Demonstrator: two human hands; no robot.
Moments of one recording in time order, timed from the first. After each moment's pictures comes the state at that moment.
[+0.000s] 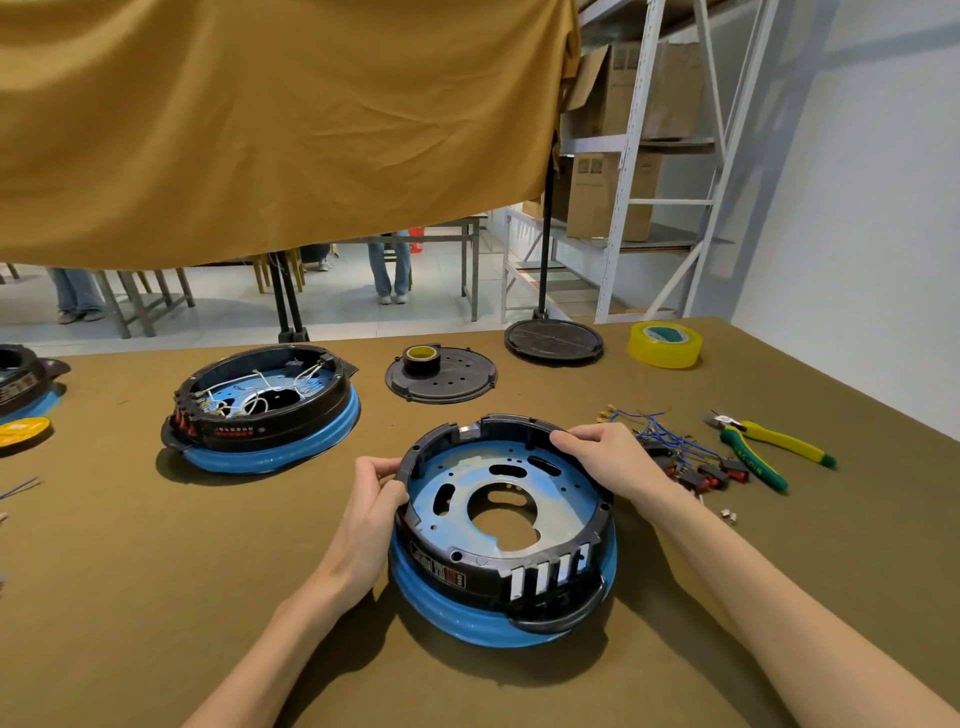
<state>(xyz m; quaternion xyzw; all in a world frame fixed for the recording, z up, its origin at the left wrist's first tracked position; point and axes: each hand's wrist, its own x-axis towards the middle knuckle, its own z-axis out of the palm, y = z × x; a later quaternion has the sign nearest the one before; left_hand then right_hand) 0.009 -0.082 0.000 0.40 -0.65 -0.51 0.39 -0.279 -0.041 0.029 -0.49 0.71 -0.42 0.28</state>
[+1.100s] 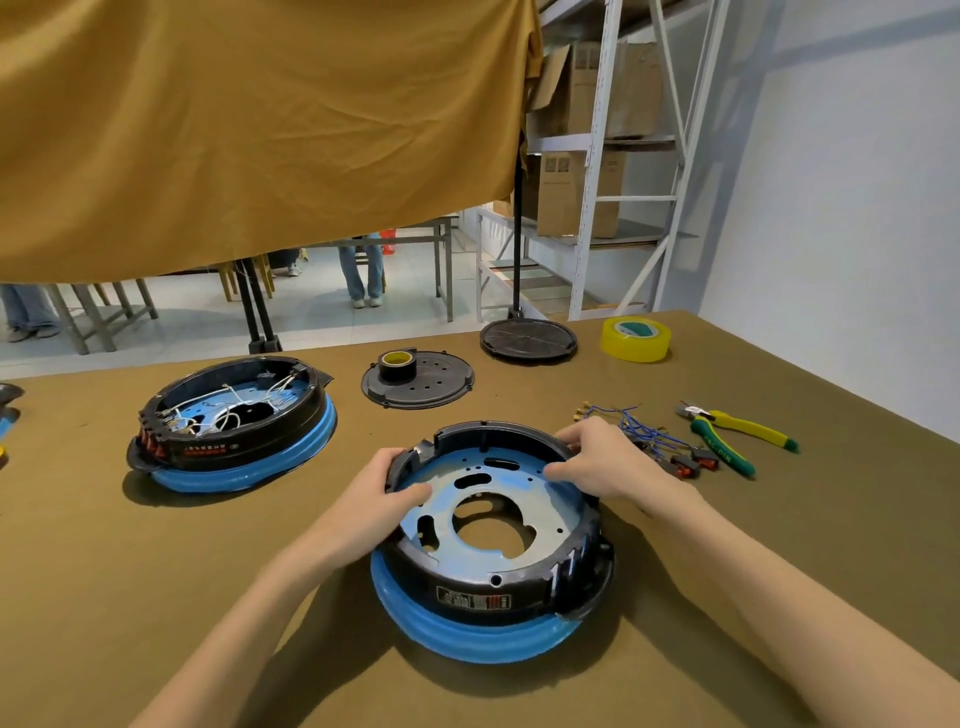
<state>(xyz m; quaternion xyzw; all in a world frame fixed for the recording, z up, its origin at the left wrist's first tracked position) -0.004 -0.106 0.025 0.43 -0.78 -0.41 0.21 -0.282 -0.028 0.048 -0.55 0.78 -0.24 0.18</state>
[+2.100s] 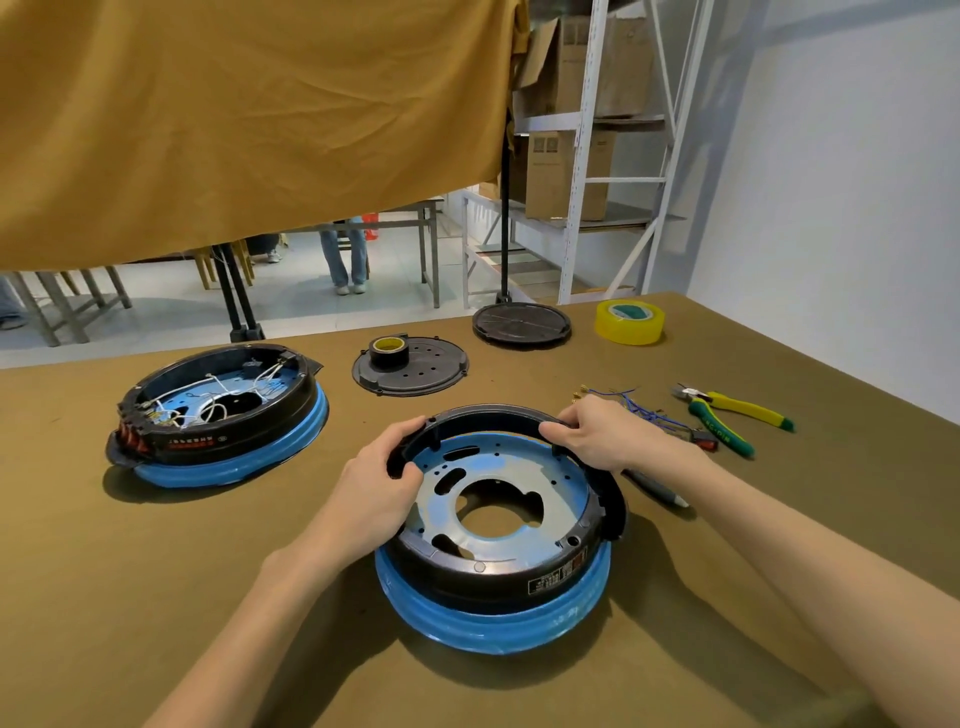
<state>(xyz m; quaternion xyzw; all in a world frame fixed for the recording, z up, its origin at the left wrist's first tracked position) -0.008 -0.117 0.013 0.39 -0.80 -0.35 0.29 -0.276 -0.030 0.068 -0.55 0.79 -0.17 0.19</state>
